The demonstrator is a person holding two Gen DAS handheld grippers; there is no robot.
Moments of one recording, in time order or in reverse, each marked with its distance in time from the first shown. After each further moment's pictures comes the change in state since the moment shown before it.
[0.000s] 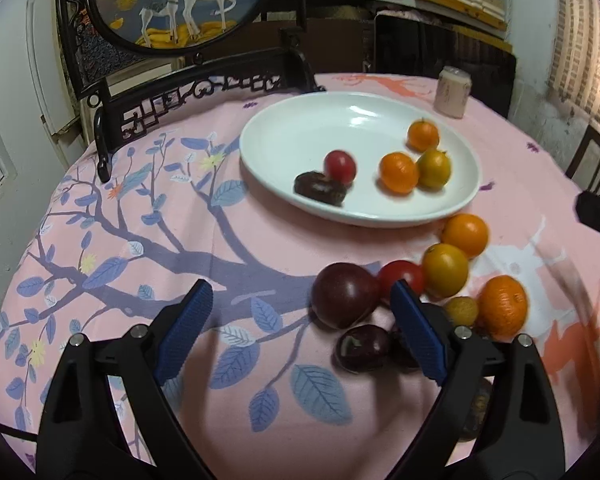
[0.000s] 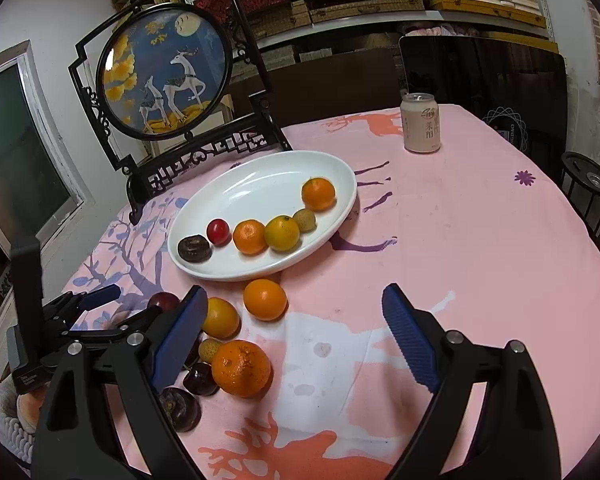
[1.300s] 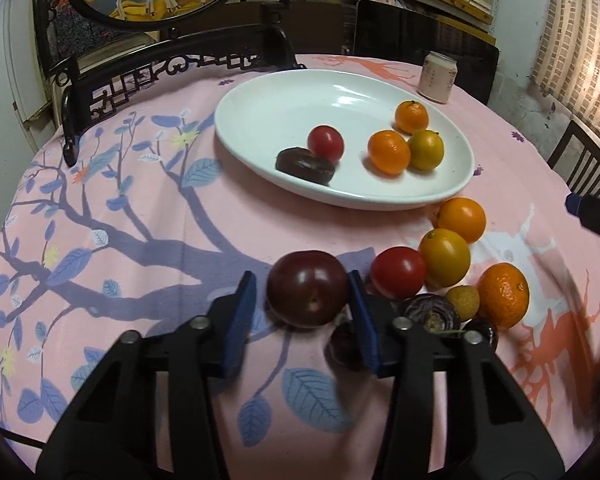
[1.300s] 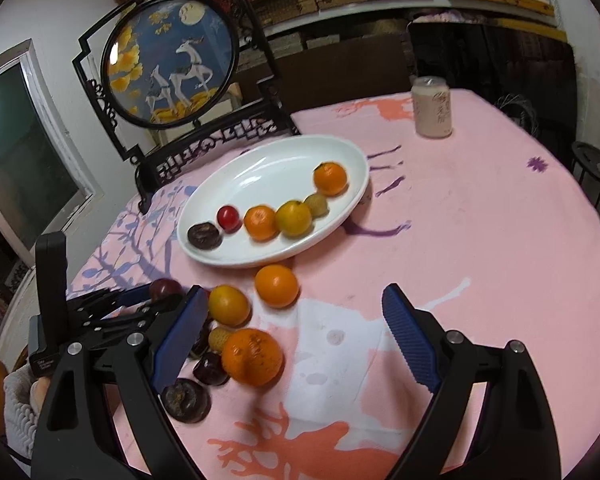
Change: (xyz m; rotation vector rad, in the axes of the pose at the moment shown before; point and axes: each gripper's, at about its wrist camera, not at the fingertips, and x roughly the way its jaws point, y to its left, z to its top) left arm 0.017 0.006 0.000 0.007 0.048 -0.138; right arm 0.007 0.001 -0.003 0.012 0.058 0.052
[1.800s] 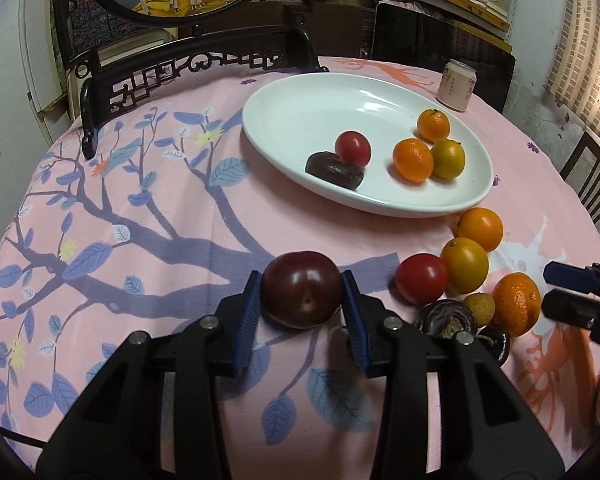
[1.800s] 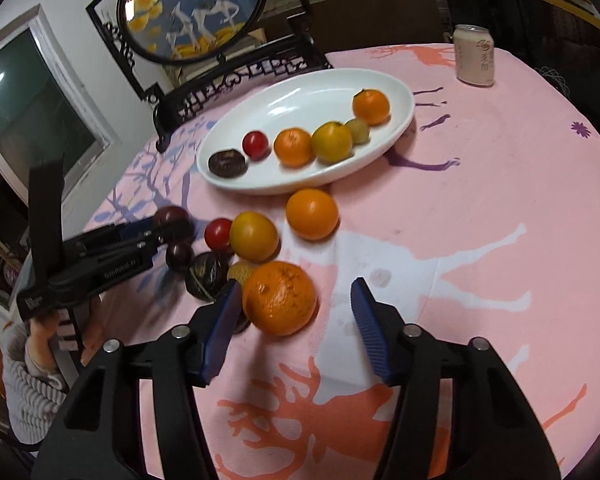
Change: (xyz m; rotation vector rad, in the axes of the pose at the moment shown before) left arm -0.003 0.012 0.002 -0.045 0.000 0.055; right arm 0.028 0.019 -0.026 -0.063 0.187 0.067
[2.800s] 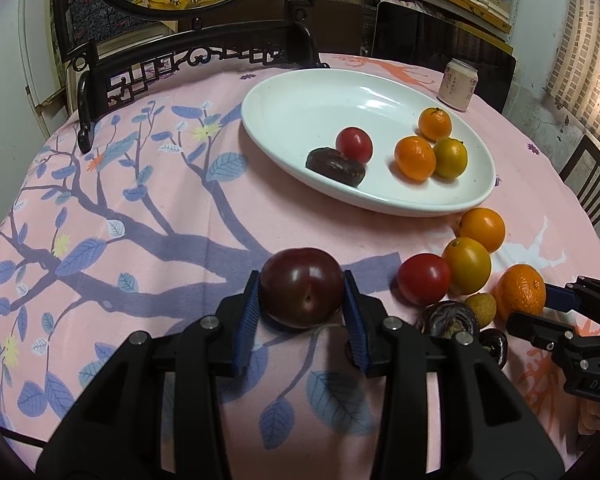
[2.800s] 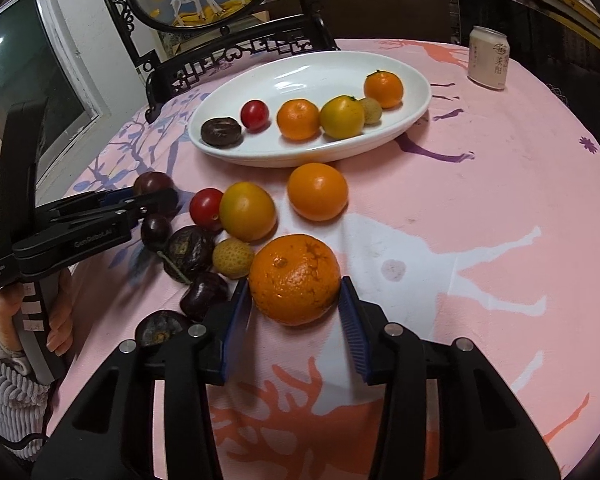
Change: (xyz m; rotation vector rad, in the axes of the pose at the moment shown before) left arm 0.005 0.002 0.000 -0.019 0.008 -0.011; right arm 0.023 0.008 -0.009 -0.070 0.037 -0.078
